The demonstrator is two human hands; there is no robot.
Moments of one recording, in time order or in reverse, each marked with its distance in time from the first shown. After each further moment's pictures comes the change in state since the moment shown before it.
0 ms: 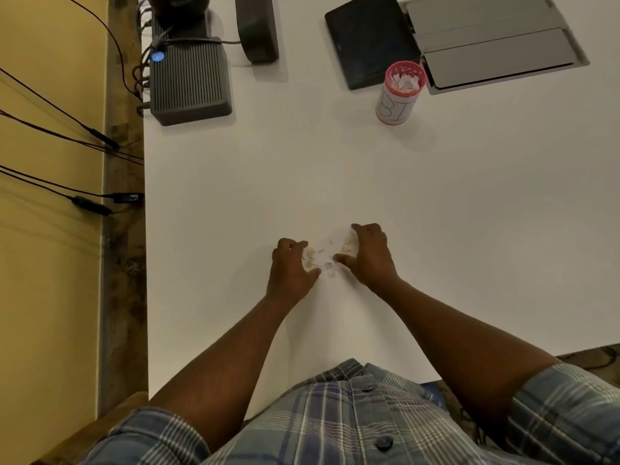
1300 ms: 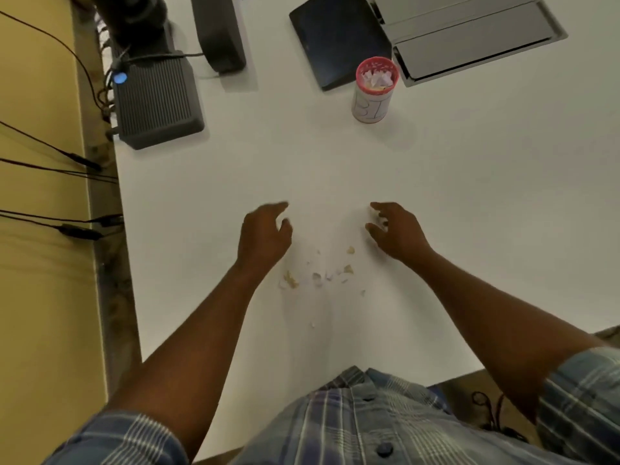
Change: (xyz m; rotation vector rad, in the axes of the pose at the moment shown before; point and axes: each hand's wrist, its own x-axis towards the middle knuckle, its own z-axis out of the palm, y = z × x) left_hand 0.065 0.045 -0.061 0.035 0.142 0.219; right_hand 0.043 0.050 -0.064 0.068 0.100 -0.016
